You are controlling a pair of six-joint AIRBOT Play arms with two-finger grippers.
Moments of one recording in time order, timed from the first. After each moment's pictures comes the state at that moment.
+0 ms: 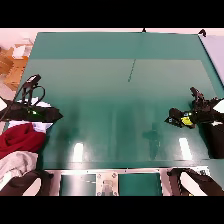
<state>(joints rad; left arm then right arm) 0.01 -0.82 0.79 1.07 -1.24 -1.39 -0.23 -0.92 0.69 -1.13 1.23 1.59</state>
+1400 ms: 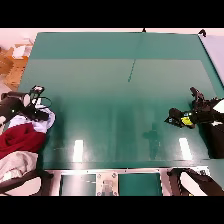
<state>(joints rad) 0.07 -1.29 0.82 1.81 -0.98 -1.48 -0.23 -0.92 0.69 -1.13 1.23 1.59</state>
